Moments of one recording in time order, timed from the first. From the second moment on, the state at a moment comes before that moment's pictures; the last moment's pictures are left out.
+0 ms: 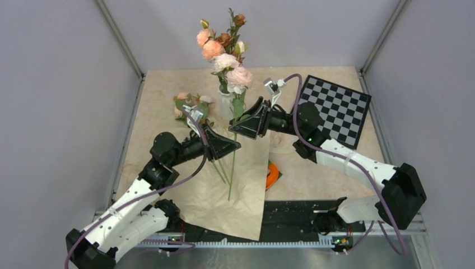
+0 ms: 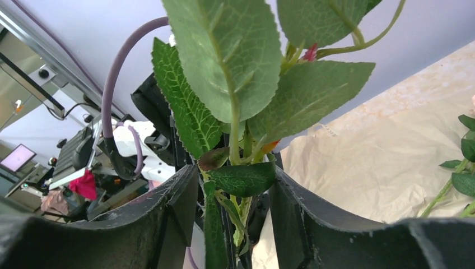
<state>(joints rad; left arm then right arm) -0.60 0.75 0.64 0.24 0.61 -0.74 0.77 1.29 0.94 0.65 -0.65 0.83</state>
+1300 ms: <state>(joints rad) -0.53 0.81 0.92 -0.26 0.31 -0.48 0.77 1.17 1.07 0.24 -0.34 0.47</state>
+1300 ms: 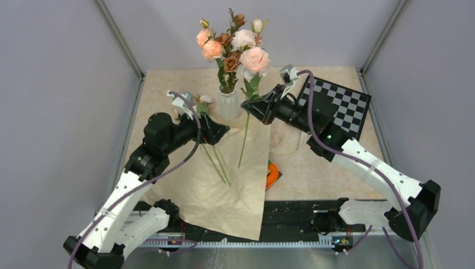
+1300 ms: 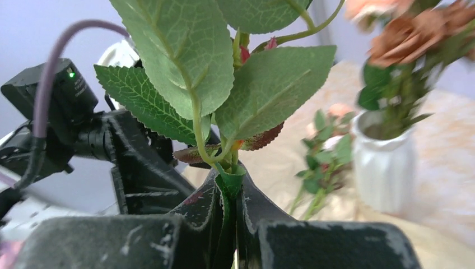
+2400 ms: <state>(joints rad) 0.07 0.85 0.86 -0.49 -0.18 -0.26 0.71 1.70 1.86 0.17 0.07 0.11</state>
